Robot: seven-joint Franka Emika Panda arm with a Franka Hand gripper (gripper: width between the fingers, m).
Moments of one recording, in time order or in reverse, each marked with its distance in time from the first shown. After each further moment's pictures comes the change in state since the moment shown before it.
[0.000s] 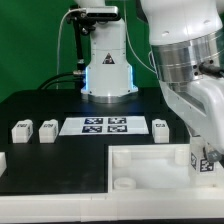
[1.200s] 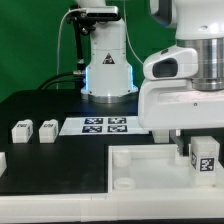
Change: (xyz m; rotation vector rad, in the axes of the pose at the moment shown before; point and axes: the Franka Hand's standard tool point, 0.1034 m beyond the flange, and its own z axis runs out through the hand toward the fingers) arm -0.006 0.003 0.009 -0.094 0.126 -1.386
